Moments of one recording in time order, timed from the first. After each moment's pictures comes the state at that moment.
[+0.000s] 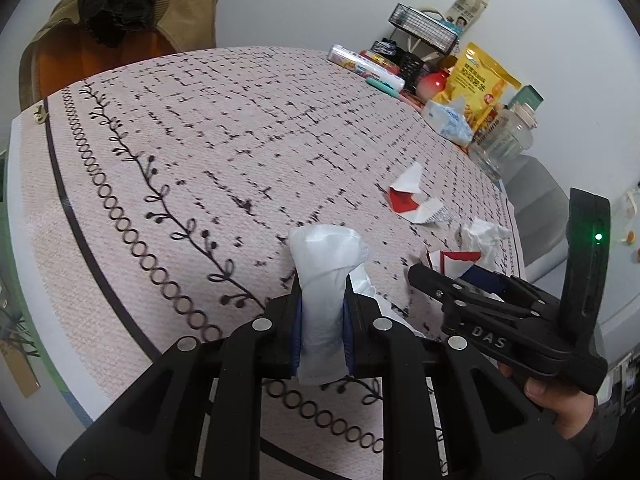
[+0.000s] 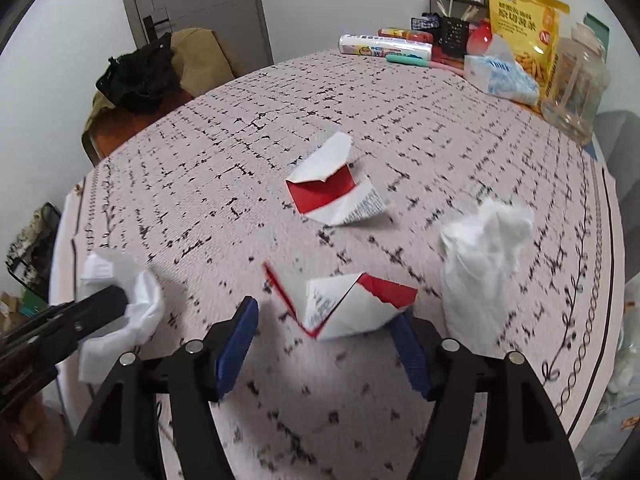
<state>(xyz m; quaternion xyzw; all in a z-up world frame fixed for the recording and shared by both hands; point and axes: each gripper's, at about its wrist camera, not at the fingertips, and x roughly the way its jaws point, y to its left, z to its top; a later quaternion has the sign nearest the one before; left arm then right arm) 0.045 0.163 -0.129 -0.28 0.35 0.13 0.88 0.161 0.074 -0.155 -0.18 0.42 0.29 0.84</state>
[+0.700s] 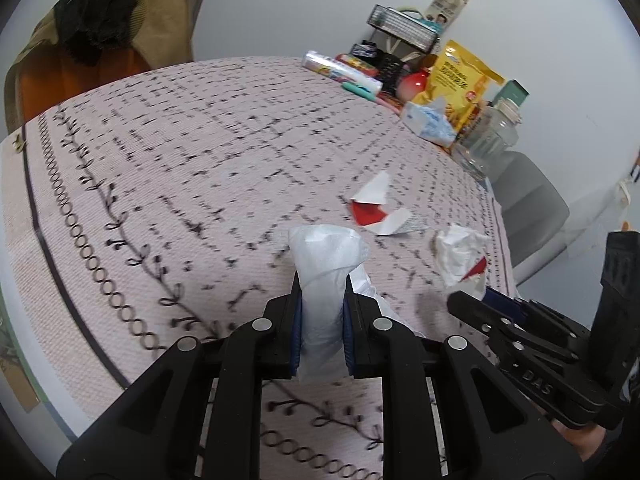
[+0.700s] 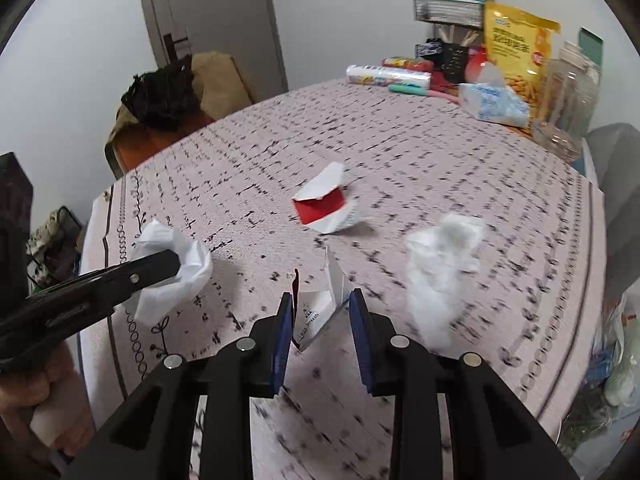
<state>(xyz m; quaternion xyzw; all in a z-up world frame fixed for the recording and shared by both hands) 0.074 0.136 -0.110 -0.26 0.34 0.10 0.90 0.135 0.013 -0.112 -0.14 0.38 0.32 0.85</state>
